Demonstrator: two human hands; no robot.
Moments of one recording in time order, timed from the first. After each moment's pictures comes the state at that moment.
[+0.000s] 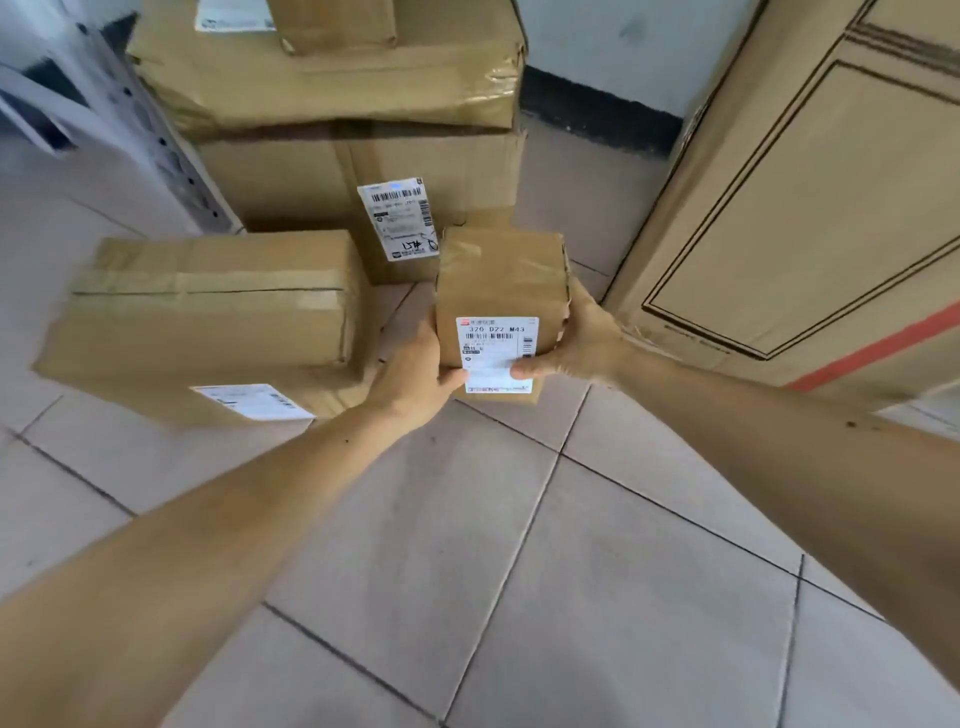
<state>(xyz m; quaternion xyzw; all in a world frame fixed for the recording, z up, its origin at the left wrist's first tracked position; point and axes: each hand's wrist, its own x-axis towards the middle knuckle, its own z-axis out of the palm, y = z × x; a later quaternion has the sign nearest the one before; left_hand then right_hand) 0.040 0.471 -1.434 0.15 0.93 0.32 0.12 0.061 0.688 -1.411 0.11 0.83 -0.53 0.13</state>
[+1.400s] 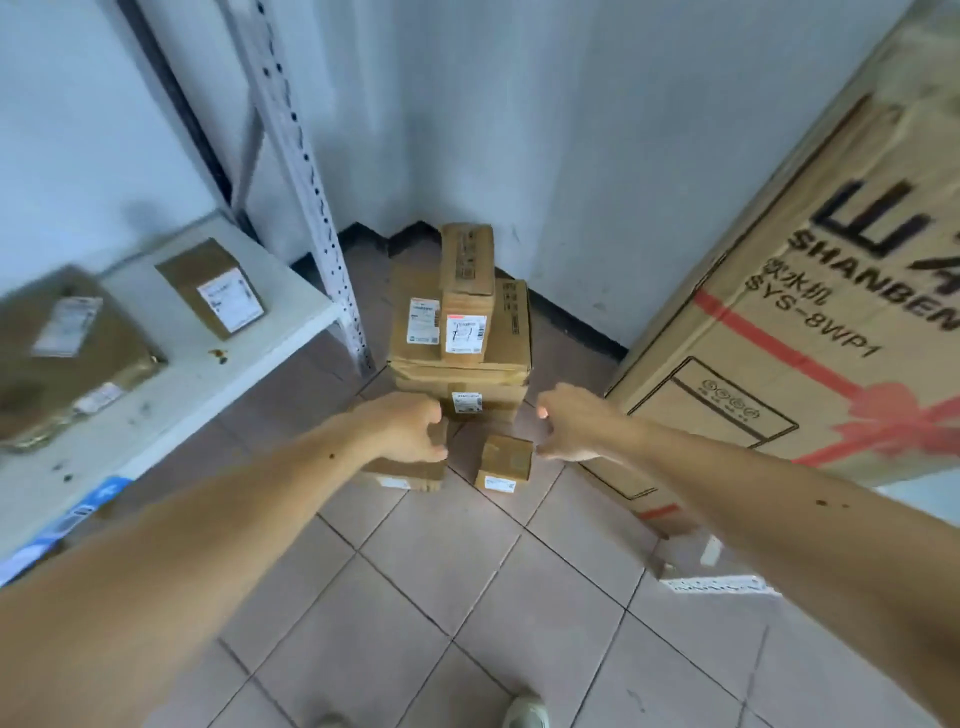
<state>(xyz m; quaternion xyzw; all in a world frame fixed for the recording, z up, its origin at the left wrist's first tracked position) 0.083 0.371 -0.836 0.17 0.91 0.08 0.37 0.099 0.592 -0.843 -0.04 0.95 -0.03 0.30</state>
